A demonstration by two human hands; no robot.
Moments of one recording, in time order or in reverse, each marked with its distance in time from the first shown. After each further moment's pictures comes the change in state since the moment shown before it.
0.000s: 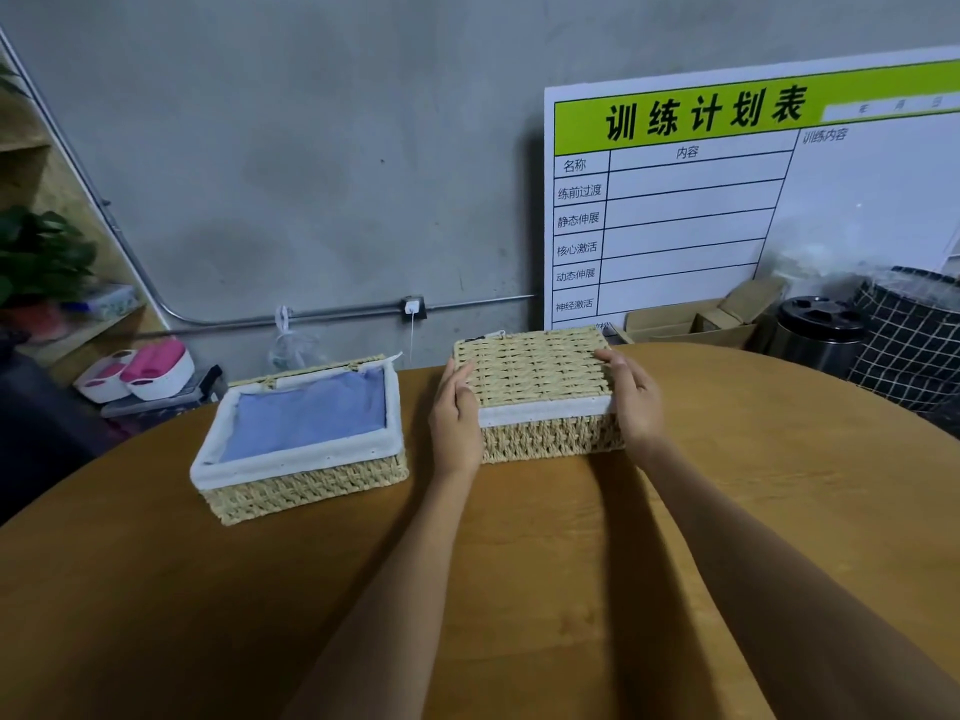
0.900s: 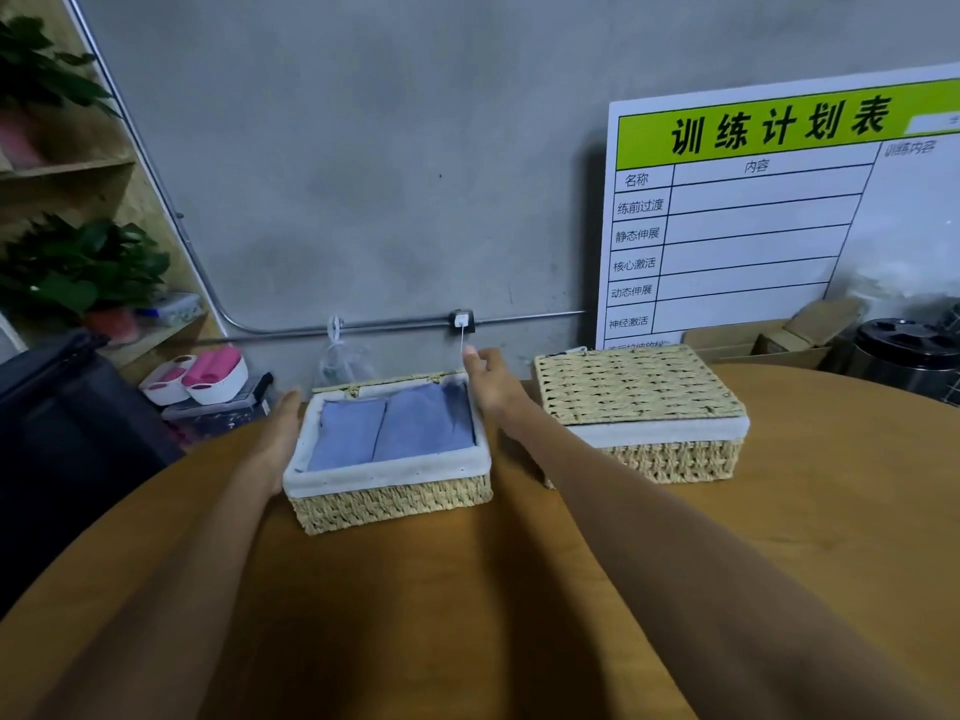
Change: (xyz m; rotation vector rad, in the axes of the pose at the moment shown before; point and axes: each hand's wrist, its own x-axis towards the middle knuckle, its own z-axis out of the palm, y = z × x) left_hand 0.099 -0.040 -0.277 -0.040 0.120 -0.657; right_hand -0.008 -0.091 0.249 -0.212 -0.446 0.176
